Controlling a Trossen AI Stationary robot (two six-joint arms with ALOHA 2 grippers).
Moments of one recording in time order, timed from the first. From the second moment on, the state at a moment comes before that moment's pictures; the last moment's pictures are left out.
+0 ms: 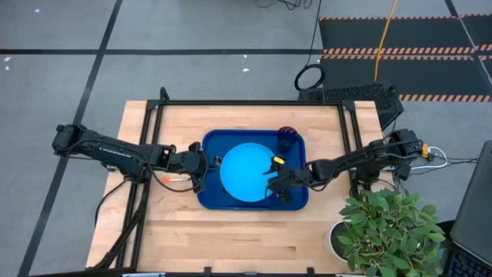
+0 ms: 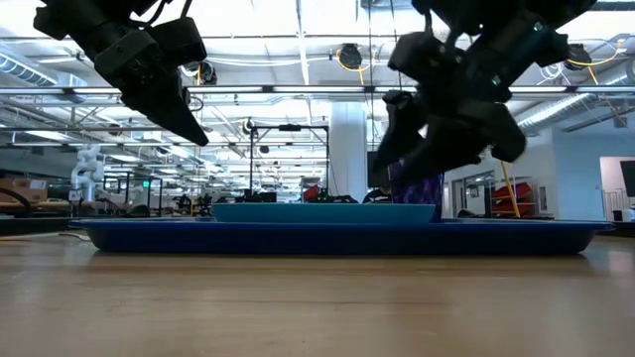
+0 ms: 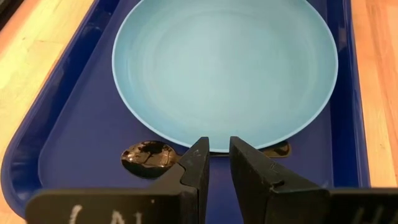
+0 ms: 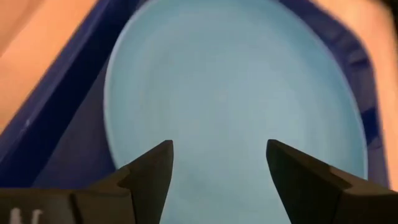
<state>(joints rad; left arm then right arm) -0.11 1.13 0.63 -0.28 -0.21 -0.19 0.18 1.54 0.74 0.01 0.24 -0.30</state>
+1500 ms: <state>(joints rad) -0.15 1.14 0.63 -0.29 -0.19 -0.18 0.17 1.44 0.74 -0.15 0.29 -0.21</state>
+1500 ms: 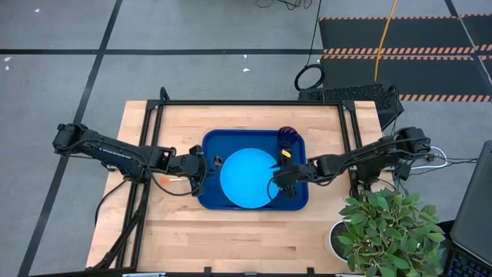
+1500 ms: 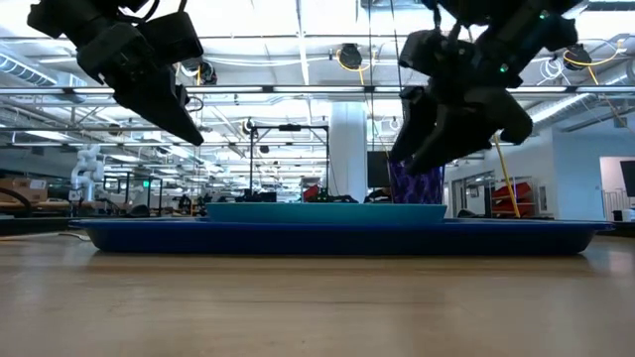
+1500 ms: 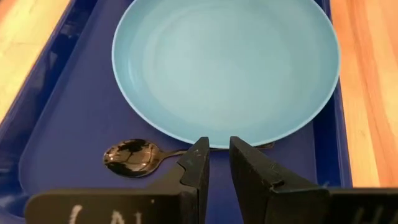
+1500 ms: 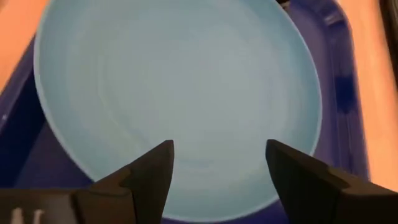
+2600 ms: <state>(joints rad) -0.15 1.14 0.63 -0.29 -0.22 -0.18 0.10 1.90 1.17 -0.34 0.15 -0.38</state>
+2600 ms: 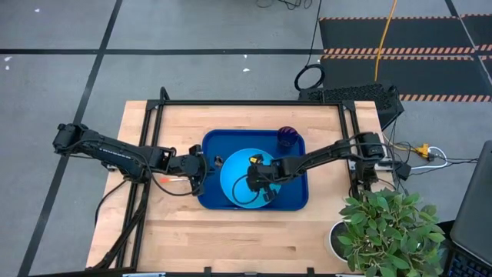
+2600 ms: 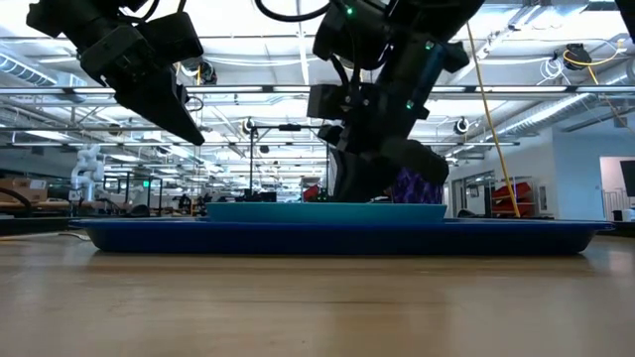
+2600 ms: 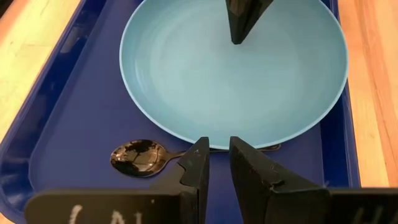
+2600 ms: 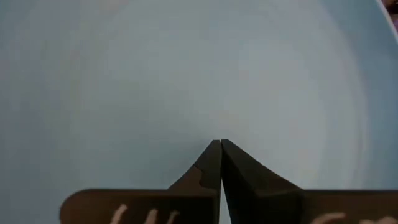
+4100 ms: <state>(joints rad) -0.15 1.14 0.48 -0.14 -0.22 -0.24 0.05 1.88 1.14 -0.46 0.16 -0.27</state>
